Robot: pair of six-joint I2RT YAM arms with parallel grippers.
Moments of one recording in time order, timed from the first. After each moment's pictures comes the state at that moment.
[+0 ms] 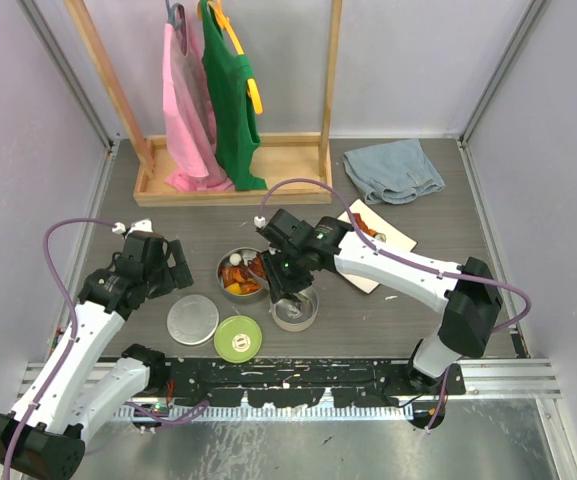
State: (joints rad) left arm -0.31 0.79 0.79 -0.93 -0.25 -0.56; right arm 0.99 1.59 1.38 -0.91 -0.11 0.52
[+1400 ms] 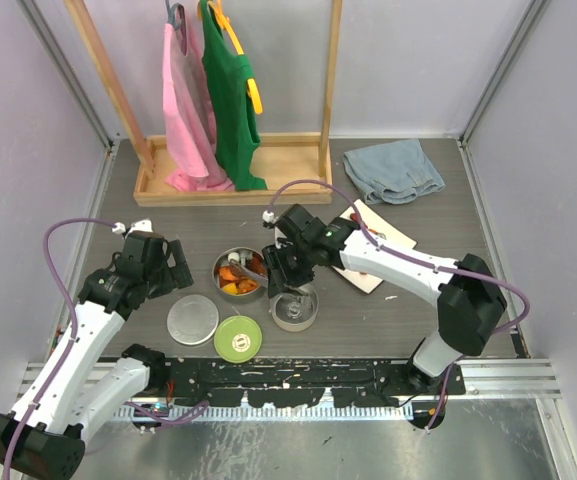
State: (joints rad) left arm -0.31 0.79 0.79 -0.93 -0.25 -0.56; right arm 0.88 1.59 1.23 -0.67 -0.30 0.47
